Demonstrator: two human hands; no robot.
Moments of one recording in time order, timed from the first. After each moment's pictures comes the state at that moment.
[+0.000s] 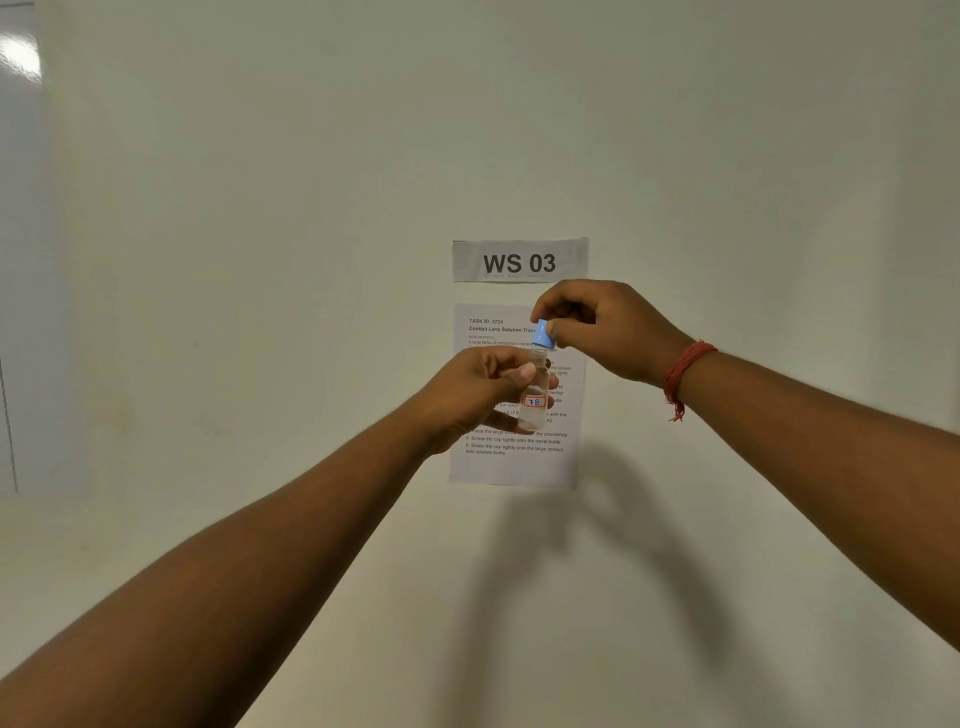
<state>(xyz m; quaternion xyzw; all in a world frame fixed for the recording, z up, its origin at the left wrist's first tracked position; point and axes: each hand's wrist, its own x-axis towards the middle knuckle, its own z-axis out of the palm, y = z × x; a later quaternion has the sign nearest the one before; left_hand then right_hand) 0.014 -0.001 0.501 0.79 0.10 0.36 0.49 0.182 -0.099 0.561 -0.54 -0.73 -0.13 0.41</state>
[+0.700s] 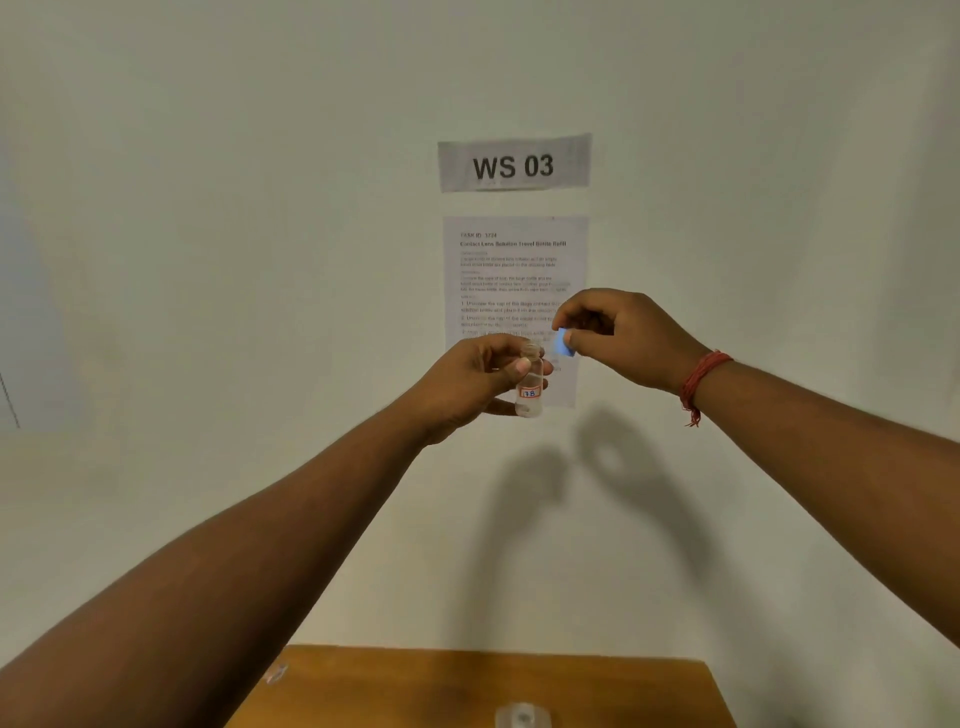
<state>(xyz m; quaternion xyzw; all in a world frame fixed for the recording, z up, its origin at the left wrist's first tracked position) 0.019 0.003 0.426 0.79 0.14 0.33 0.50 0.214 -0.098 0.467 -0.60 -0.69 -0.06 0.41</state>
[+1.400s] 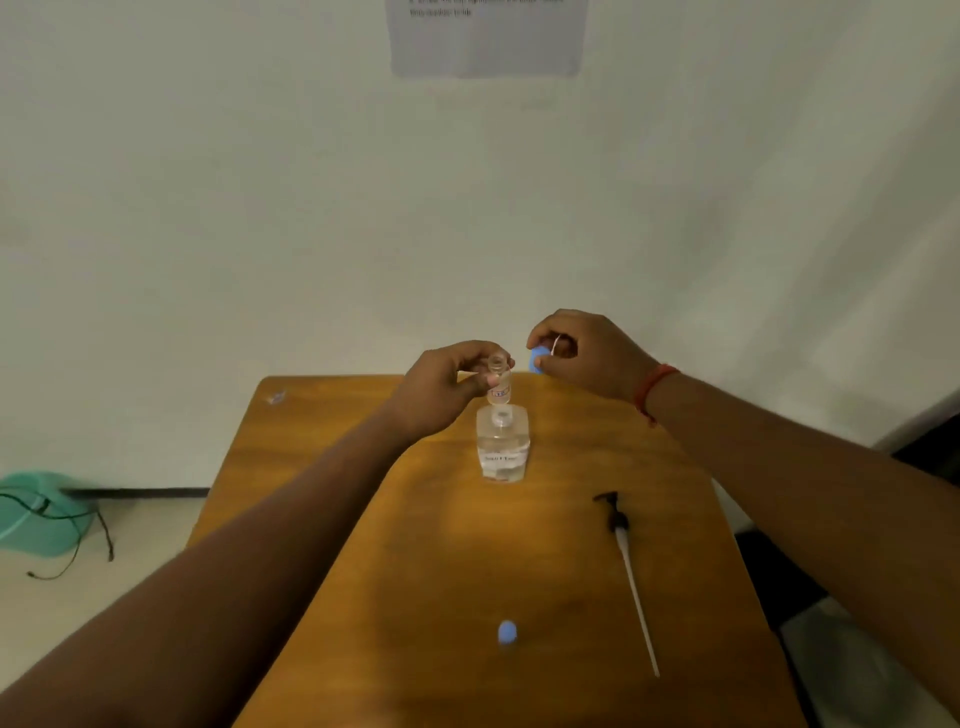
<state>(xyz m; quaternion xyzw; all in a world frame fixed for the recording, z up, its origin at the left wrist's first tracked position) -0.020 -0.038 0.126 0.83 0.26 0.21 0.44 0.200 -0.132 0.145 -0.69 -0.65 0.17 0.29</state>
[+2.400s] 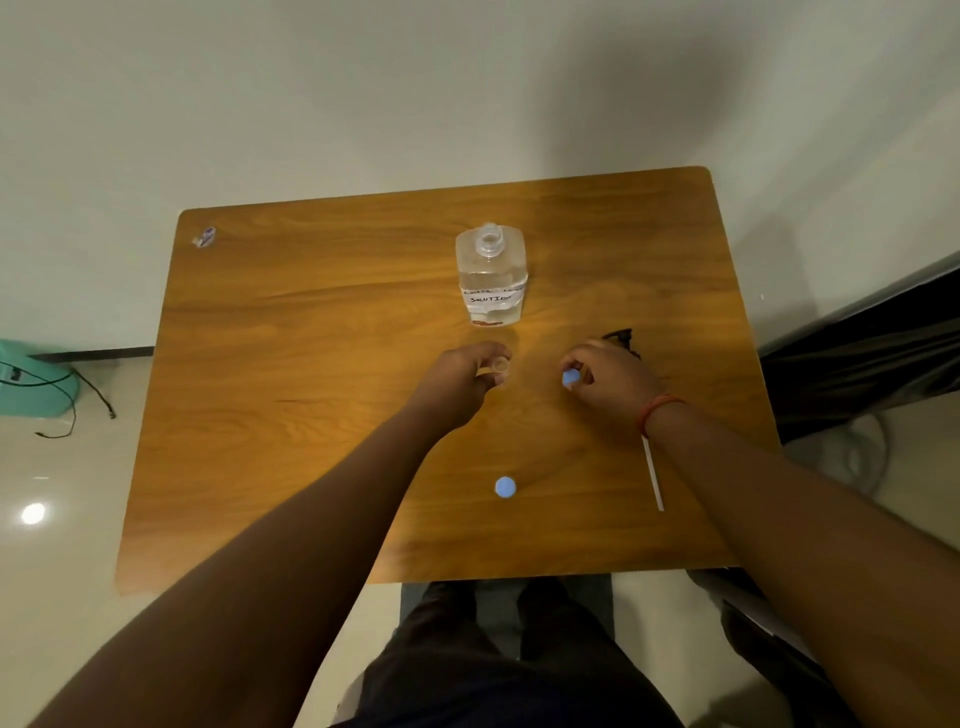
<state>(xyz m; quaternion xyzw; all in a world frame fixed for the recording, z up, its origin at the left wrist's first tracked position) -0.032 -0.108 -0.083 0.81 0.38 0.00 0.45 0.183 -0.232 -0.119 -0.77 -0.54 0.32 0.14</state>
